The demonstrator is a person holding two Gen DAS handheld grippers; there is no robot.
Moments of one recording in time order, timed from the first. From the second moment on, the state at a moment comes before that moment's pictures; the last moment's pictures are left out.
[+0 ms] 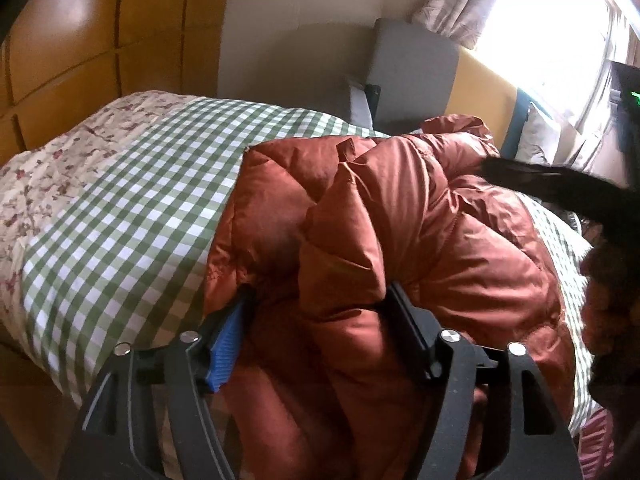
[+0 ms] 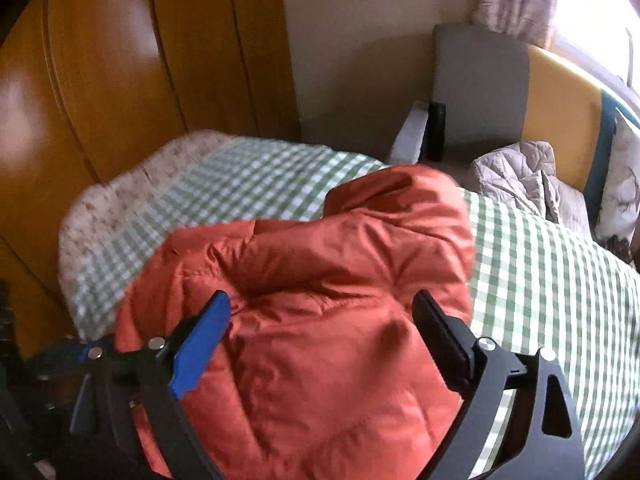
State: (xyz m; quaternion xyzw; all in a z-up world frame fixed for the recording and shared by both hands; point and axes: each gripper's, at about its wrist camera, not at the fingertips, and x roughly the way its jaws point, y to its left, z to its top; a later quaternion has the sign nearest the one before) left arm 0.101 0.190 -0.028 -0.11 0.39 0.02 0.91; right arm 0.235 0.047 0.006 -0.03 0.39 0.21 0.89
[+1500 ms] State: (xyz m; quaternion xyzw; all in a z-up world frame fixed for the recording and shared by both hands) left arm 0.115 0.224 -0.069 -0.21 0.40 -0.11 0.89; right arm 0.227 -0.097 -0.116 0.29 0.50 0.41 0.71
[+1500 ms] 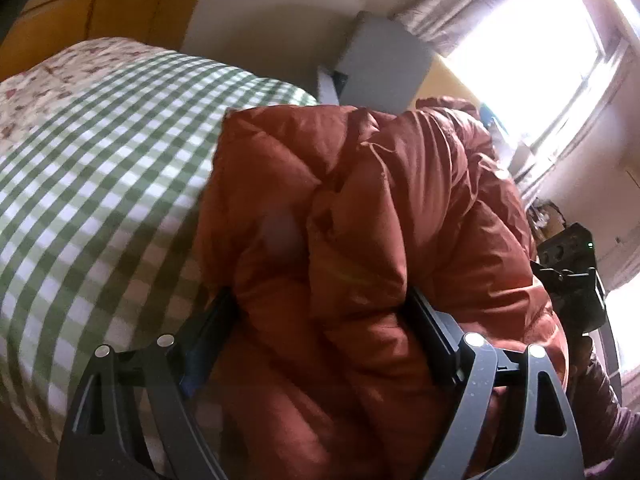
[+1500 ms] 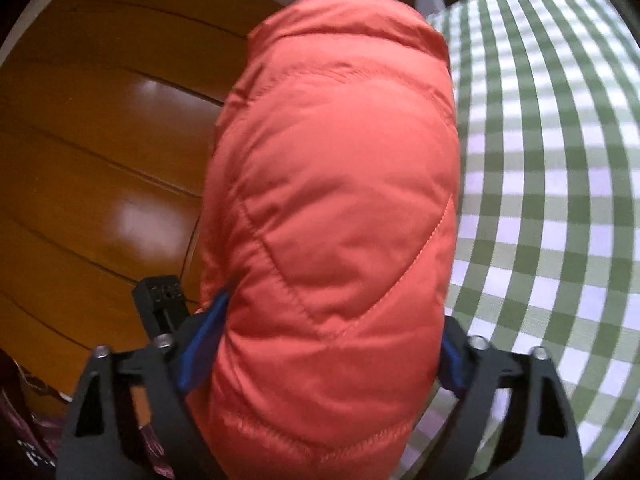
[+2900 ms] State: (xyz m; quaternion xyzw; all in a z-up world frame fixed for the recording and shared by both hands) left arm 0.191 -0.135 0.005 0.01 0.34 -0.21 0.92; right arm 0.069 -0.337 -0.026 0.17 0.32 -0.18 0.92
